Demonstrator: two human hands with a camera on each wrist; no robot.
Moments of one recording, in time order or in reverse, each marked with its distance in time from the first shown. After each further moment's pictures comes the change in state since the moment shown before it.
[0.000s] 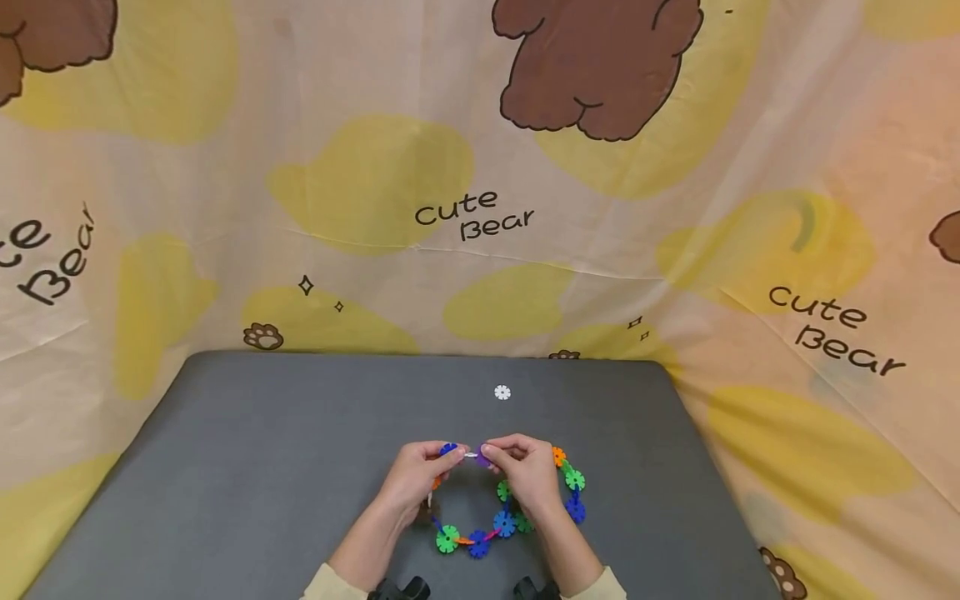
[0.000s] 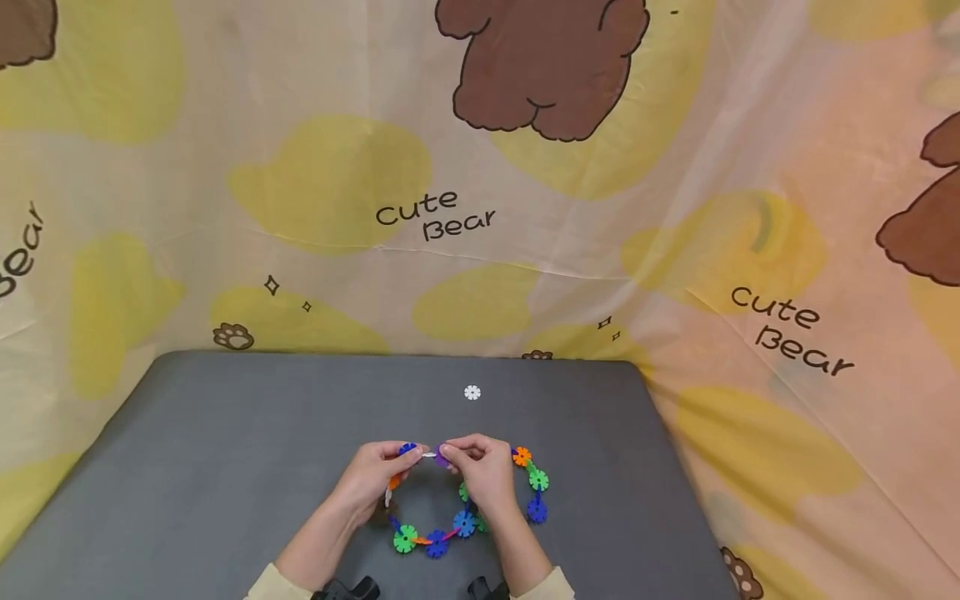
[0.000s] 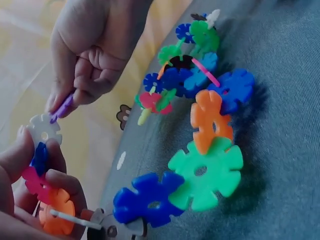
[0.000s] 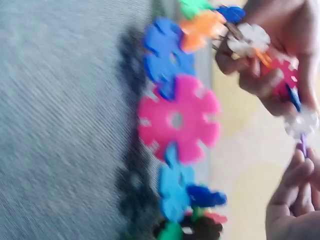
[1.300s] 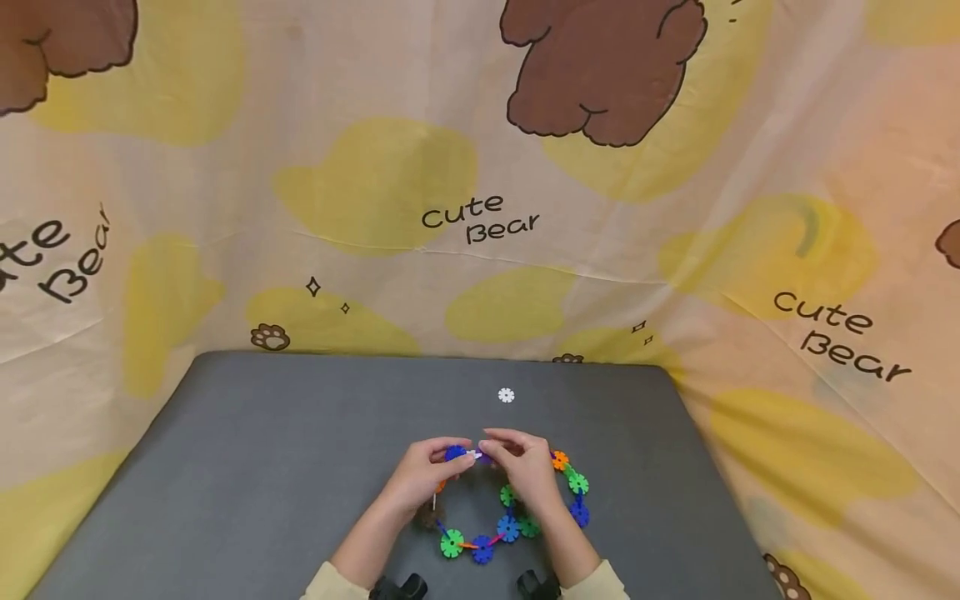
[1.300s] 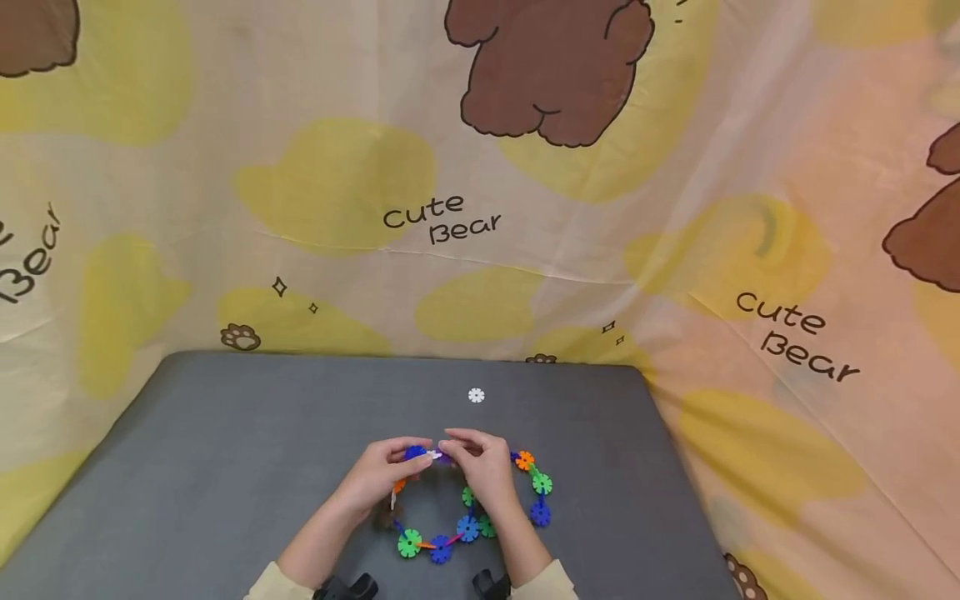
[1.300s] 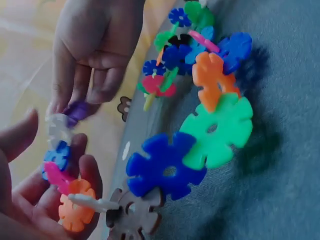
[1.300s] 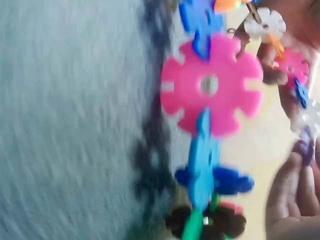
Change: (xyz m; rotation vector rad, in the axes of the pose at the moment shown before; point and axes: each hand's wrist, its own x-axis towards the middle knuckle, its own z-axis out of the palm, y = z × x) left_hand -0.001 0.000 -0.005 0.076 -0.101 0.099; right_hand 0.015 0.007 0.003 -0.157 -0.049 -0.081
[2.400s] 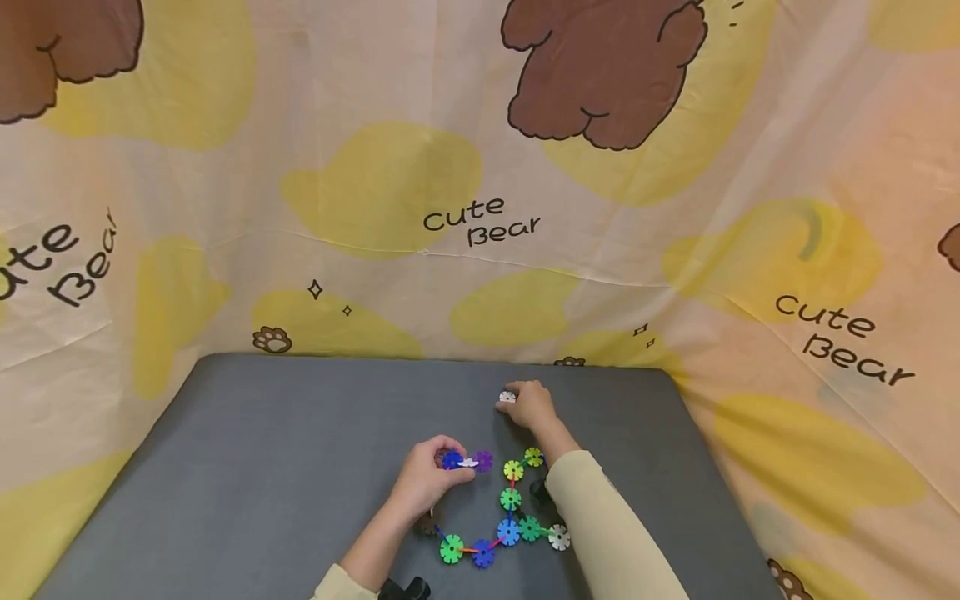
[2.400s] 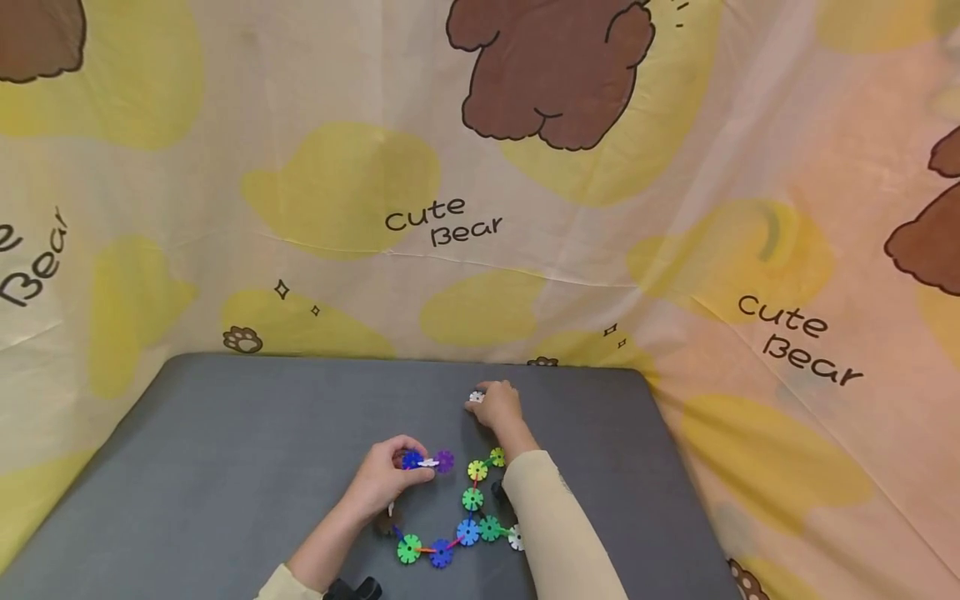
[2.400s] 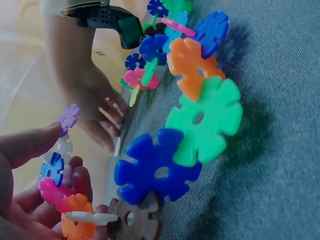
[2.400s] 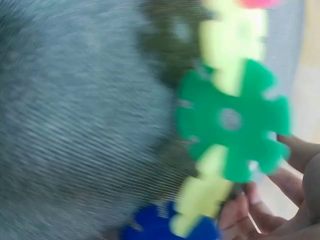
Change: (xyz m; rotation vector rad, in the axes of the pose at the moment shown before) left_hand -0.002 0.002 0.006 0.262 0.158 0.099; right_hand 0.122 0.012 -0.018 -0.778 -0.117 0.129
